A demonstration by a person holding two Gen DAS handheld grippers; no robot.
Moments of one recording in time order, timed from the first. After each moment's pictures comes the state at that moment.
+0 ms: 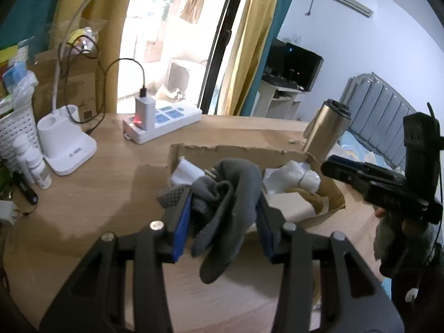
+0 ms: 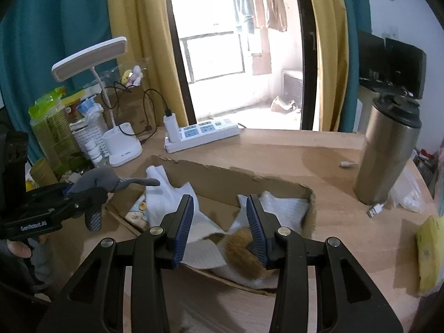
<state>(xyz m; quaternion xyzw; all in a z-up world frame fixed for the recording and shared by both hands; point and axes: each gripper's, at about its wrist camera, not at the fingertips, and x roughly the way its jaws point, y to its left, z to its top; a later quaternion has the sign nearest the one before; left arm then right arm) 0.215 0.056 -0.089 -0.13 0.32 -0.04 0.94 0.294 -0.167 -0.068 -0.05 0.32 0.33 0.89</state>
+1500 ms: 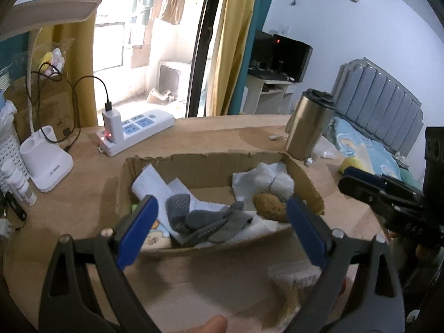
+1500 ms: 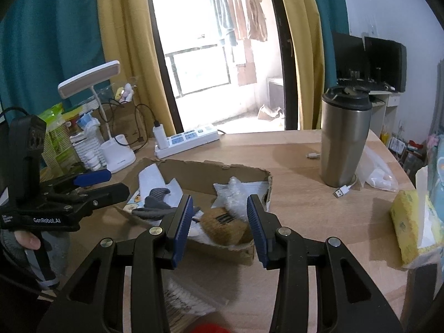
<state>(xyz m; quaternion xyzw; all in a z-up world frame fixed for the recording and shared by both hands) 0.234 -0.005 -0.073 -0.09 0.32 -0.05 0.94 0.256 -0.222 -0.055 -0.02 0.29 0.30 0.91</state>
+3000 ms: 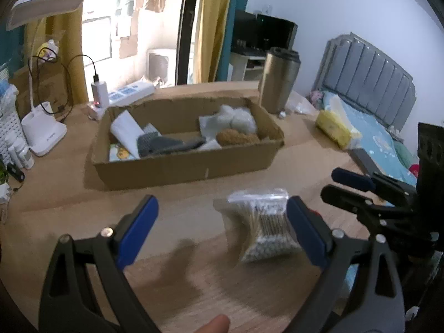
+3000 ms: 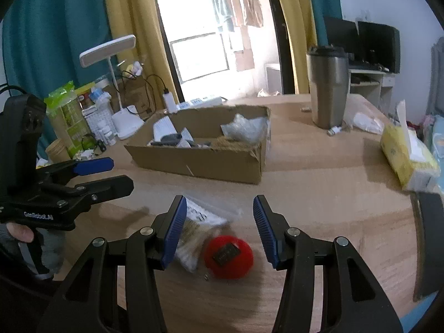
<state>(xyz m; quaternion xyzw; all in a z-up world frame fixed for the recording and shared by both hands) 0.159 -0.059 -0.098 -0.06 0.36 -0.08 0.93 0.175 -0.257 -0.103 -0.01 0.33 0.29 0.90</state>
